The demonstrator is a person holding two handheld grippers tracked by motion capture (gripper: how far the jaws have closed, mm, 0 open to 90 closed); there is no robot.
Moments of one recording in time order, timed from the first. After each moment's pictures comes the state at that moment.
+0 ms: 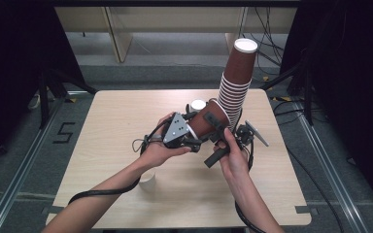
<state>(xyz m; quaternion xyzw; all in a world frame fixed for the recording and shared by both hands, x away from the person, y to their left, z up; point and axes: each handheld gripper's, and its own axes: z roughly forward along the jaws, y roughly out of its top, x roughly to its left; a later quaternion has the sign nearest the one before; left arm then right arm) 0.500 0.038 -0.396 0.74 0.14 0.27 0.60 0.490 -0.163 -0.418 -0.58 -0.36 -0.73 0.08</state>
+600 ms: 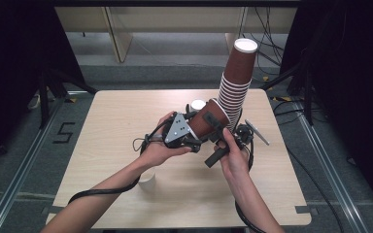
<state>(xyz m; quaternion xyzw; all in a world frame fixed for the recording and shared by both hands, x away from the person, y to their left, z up) 0.502 0.037 -0.397 0.75 0.13 0.27 0.59 0.489 -0.163 -0.414 -0.58 -0.38 -0.72 0.06</state>
